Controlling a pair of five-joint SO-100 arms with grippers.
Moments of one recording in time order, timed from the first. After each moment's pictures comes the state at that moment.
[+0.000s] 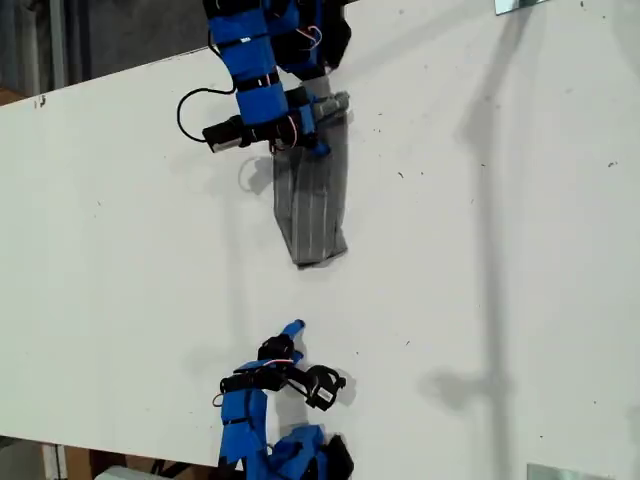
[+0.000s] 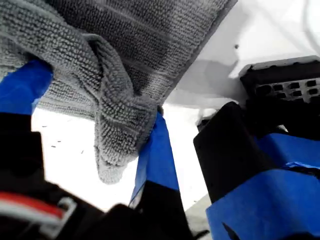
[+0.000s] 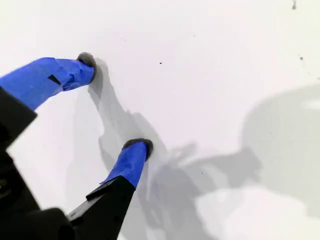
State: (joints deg) arm 0 -22.5 97.0 129.7 55.9 -65.8; arm 1 0.6 103.2 132.3 88.2 89.8
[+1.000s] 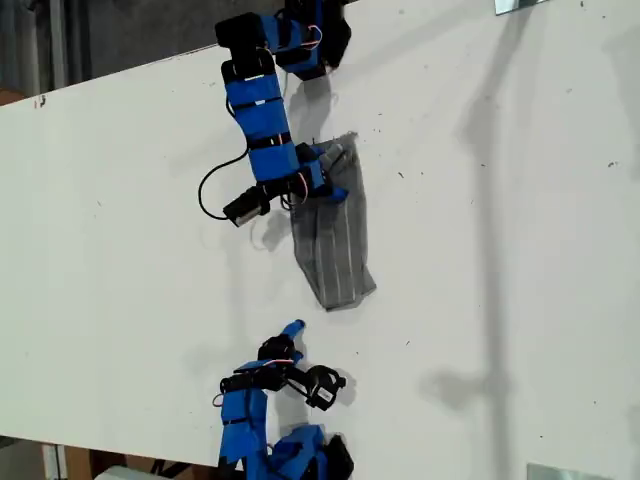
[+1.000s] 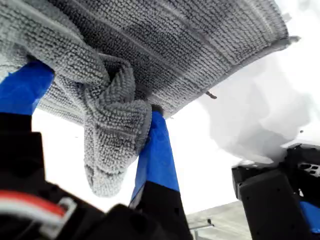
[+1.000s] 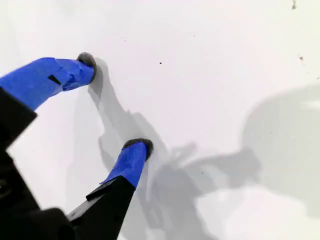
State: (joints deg) arm 0 -22.5 97.0 129.7 55.9 -65.8; arm 1 -2.5 72.2 92.8 93.0 73.0
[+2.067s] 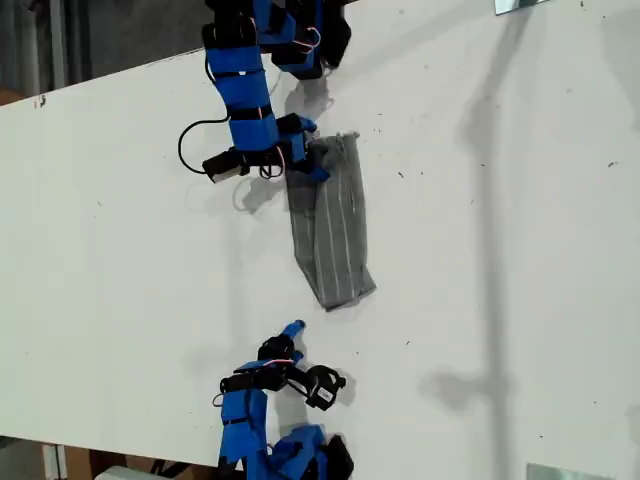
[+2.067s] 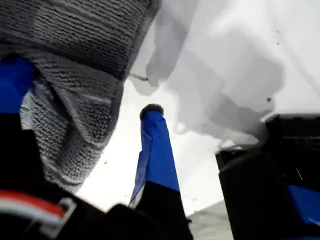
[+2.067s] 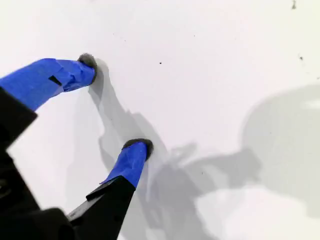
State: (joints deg) arm 0 -22.5 96.9 129.7 55.9 -65.8; arm 1 6.9 87.5 119.7 84.1 77.4
